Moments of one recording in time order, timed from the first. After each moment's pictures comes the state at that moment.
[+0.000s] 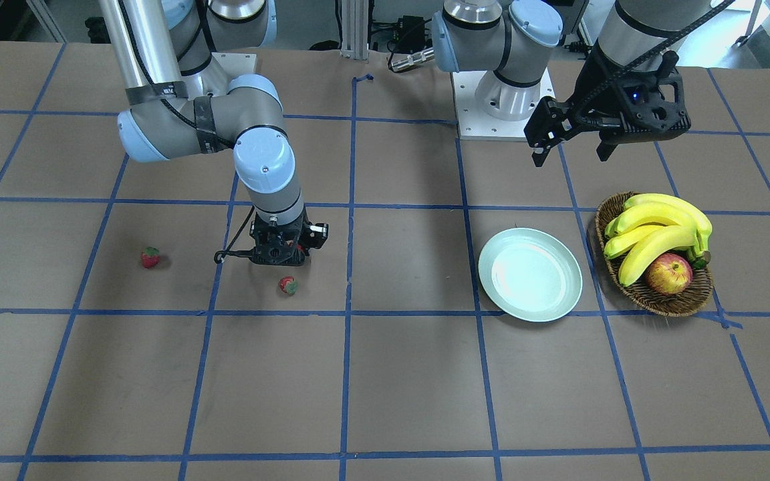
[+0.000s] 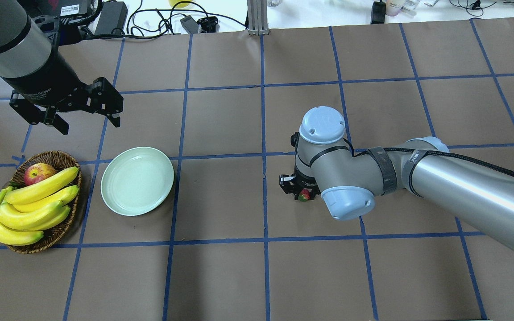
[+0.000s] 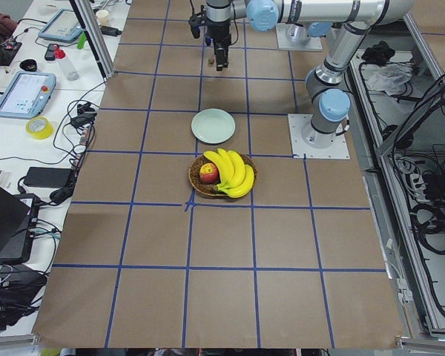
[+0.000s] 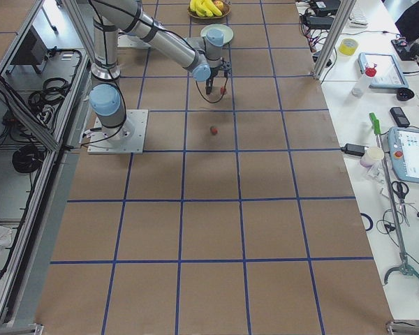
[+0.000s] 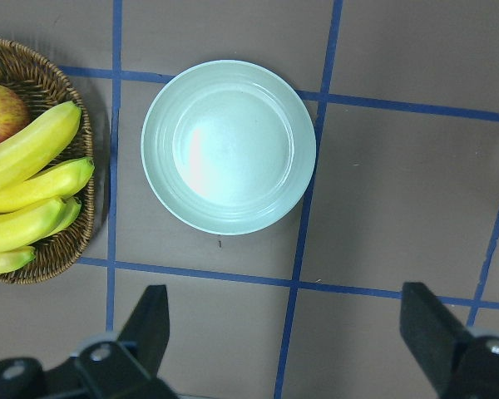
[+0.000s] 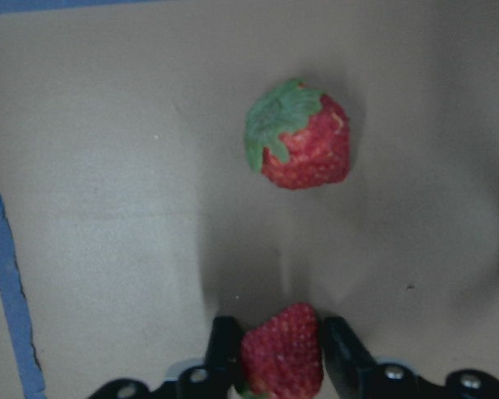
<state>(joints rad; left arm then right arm) -1.47 -1.47 -1.66 -1.58 1.59 -0.03 1.84 -1.24 2.06 -2.32 -1.52 0.32</state>
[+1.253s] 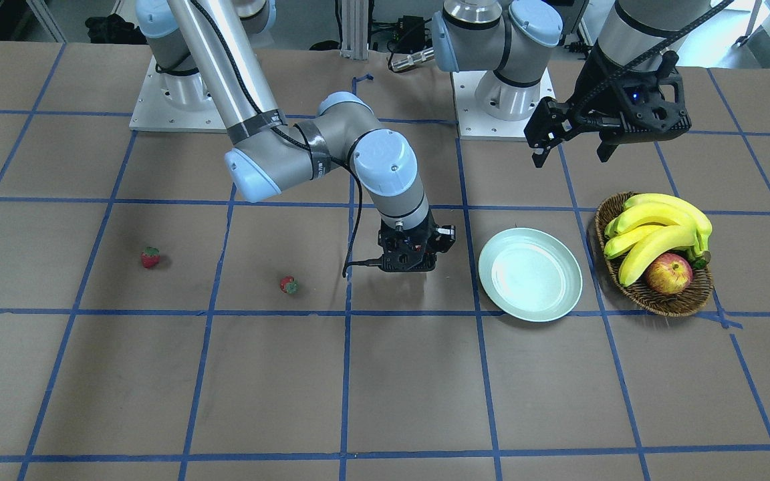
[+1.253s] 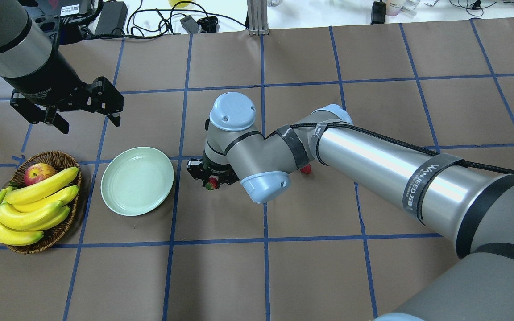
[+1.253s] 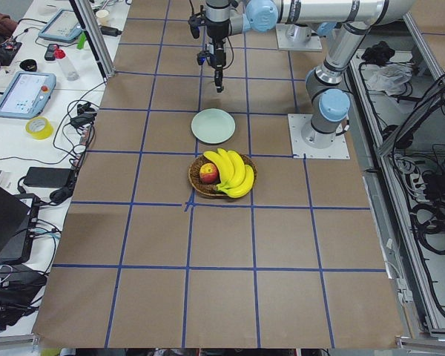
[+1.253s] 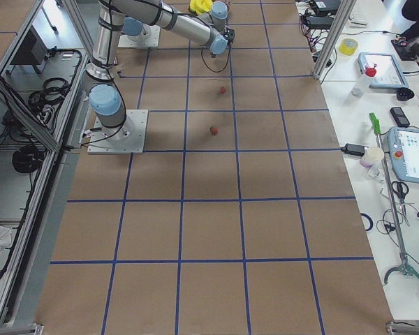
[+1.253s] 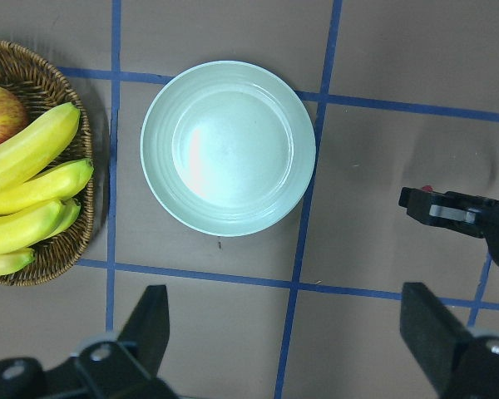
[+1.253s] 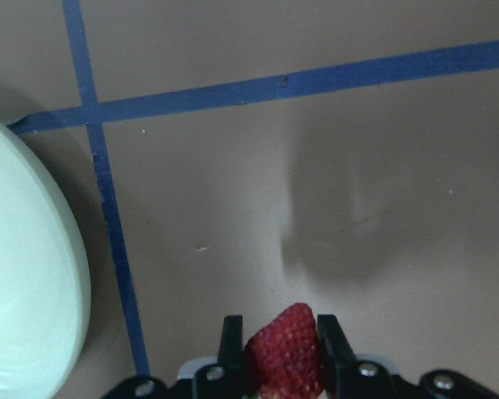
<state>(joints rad) -1.47 -1.47 -1.66 -1.57 1.59 -0.02 2.11 -1.03 1.70 -2.35 -1.28 0.65</state>
